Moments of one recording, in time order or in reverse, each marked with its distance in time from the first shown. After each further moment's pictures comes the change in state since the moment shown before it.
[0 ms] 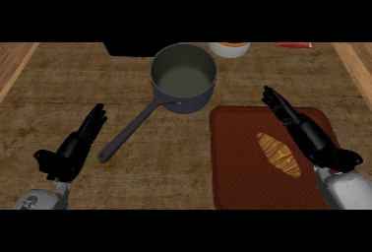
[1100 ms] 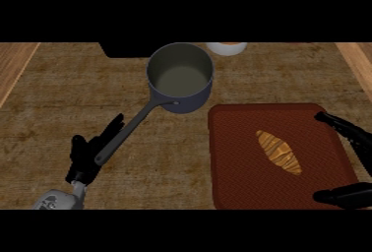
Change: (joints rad) left arm -0.008 -0.065 -0.057 0.005 -0.029 -0.007 0.255; right arm 0.229 -0.198 -0.199 -0.102 0.036 0.111 -0.378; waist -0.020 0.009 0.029
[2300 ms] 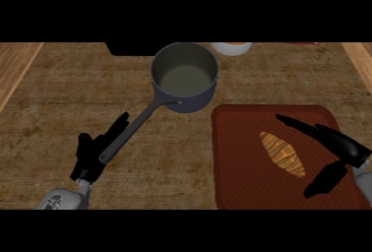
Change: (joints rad) left arm -0.002 -0.060 0.042 -0.017 -0.074 -0.042 0.038; right arm -0.238 0.005 0.182 0.295 0.267 0.238 0.395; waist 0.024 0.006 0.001
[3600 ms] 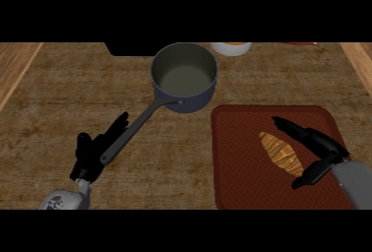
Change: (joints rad) left arm 0.017 -0.063 0.083 -0.013 -0.080 -0.070 0.024; right arm -0.146 0.189 -0.135 0.576 0.064 0.132 -0.339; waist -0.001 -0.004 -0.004
